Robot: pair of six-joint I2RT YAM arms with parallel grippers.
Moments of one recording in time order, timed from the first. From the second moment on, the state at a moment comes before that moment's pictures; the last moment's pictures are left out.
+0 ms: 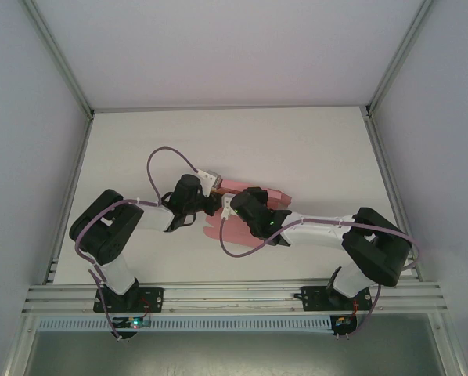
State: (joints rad) left arm -0.54 1.72 0.63 0.52 0.28 -0.21; right arm 0.96 1.54 0.74 0.06 0.73 -0.97
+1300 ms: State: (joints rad) left arm -0.58 1.72 0.56 0.55 0.20 -0.17; right arm 1.03 1.55 0.67 0.16 0.81 -1.24
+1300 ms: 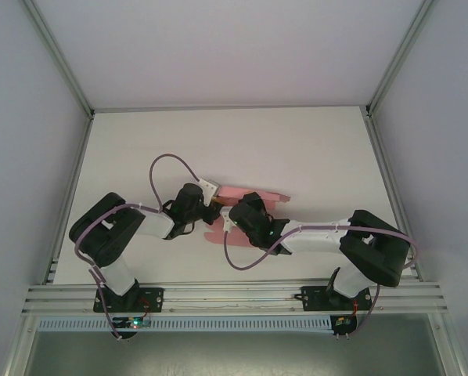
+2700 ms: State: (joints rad) left arm -0.62 1.84 0.68 0.67 0.02 -0.16; right arm 0.94 1.54 0.86 -0.22 0.64 -1.02
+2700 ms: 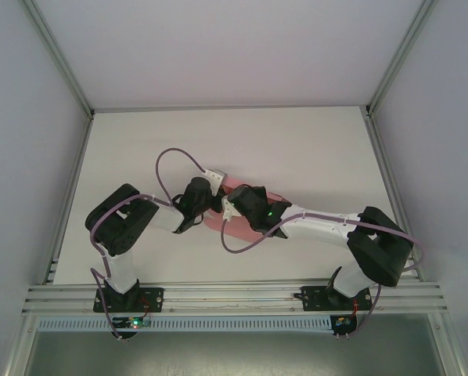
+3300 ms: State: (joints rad) left arm -0.69 1.84 0.66 0.67 -0.20 -0.25; right arm 0.89 1.55 0.89 -0.25 0.55 -0.96
